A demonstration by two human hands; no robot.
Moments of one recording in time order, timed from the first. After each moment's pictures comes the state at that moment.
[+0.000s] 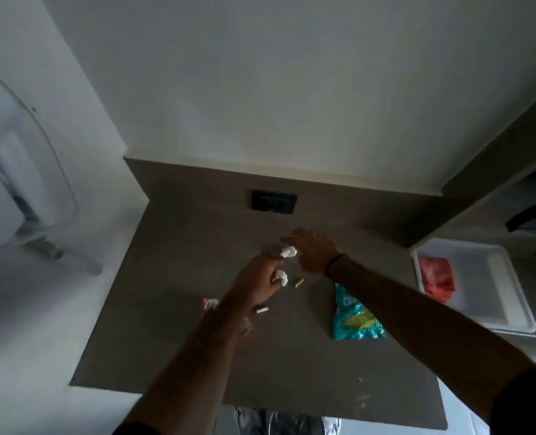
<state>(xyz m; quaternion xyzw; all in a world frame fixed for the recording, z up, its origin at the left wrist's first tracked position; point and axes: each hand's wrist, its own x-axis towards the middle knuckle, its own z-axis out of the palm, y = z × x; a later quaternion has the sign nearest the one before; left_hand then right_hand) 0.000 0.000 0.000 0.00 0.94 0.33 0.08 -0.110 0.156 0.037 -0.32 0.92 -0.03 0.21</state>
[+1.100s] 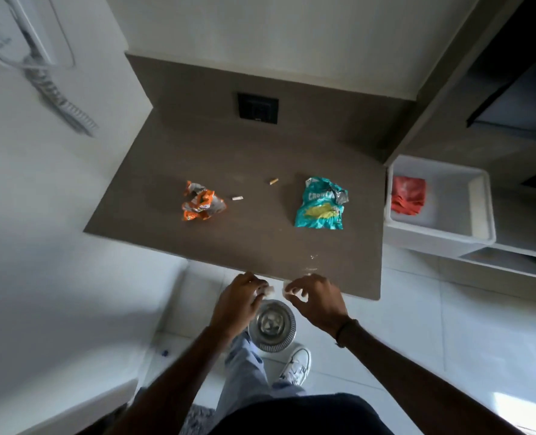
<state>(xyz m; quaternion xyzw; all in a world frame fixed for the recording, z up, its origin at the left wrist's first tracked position) 0.284 0.171 -0.038 -0.09 0.96 0.27 0.04 0.194 0.366 -0.012 -0.25 0.92 -0.24 0.19</state>
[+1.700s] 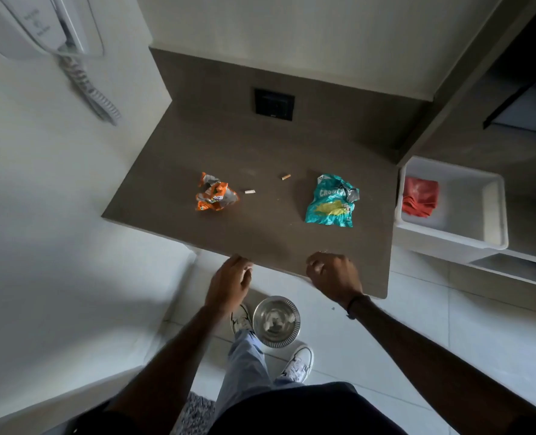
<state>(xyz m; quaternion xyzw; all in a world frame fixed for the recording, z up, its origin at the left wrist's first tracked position) 0.289 0.144 -0.037 -0.17 0.95 0.27 0.00 0.160 0.372 -0.025 -0.22 0.93 -0.27 0.12</state>
